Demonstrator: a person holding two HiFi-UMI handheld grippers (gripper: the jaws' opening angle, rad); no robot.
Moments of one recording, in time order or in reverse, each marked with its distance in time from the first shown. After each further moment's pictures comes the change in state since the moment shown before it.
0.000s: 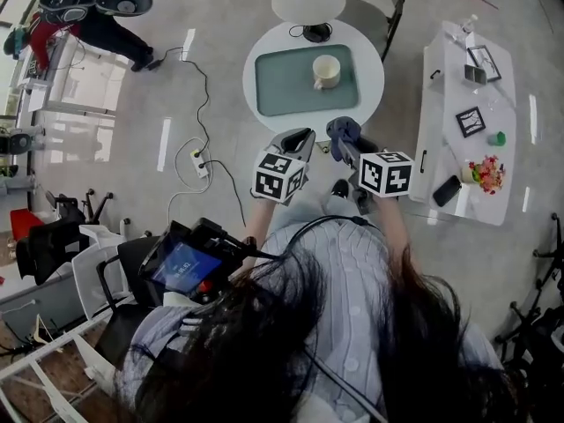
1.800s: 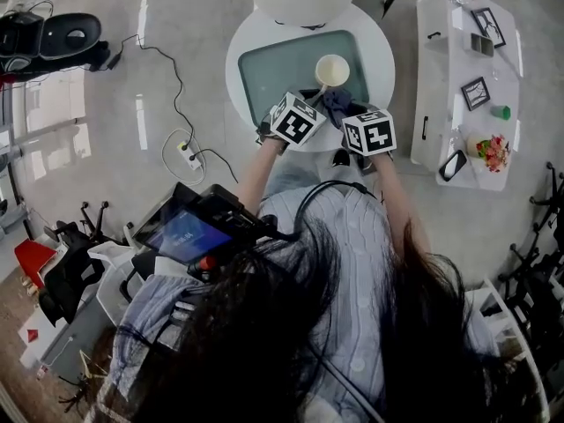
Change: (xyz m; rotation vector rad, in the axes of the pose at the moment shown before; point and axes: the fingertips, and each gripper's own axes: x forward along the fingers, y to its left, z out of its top) left arm 0.170 0.104 -0.020 0.257 0.417 -0.271; right arm 0.165 -0.085 0.021 -0.082 0.288 -0.182
